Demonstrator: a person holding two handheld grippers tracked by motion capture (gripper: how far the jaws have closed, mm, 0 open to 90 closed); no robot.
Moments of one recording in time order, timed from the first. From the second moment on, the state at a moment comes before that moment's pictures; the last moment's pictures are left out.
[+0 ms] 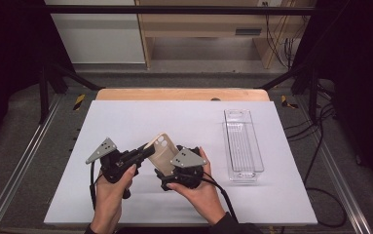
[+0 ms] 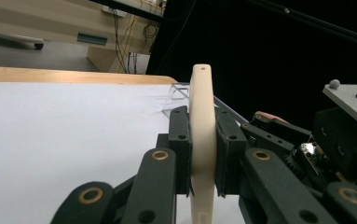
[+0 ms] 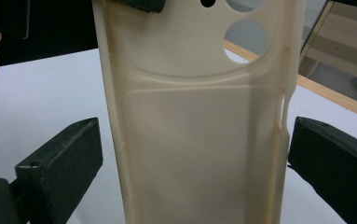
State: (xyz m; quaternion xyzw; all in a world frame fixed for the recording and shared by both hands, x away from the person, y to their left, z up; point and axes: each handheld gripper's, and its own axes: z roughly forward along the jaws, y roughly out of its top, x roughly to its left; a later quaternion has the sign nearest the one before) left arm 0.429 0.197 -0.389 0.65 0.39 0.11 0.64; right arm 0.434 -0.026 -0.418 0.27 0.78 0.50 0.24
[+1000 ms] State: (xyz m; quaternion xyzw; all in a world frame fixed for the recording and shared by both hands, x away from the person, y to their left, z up) left arm 0.428 0.190 -0.391 0.67 0.38 0.10 0.63; right arm 0.448 -0.016 -0.409 0.30 0.78 0.51 0.21
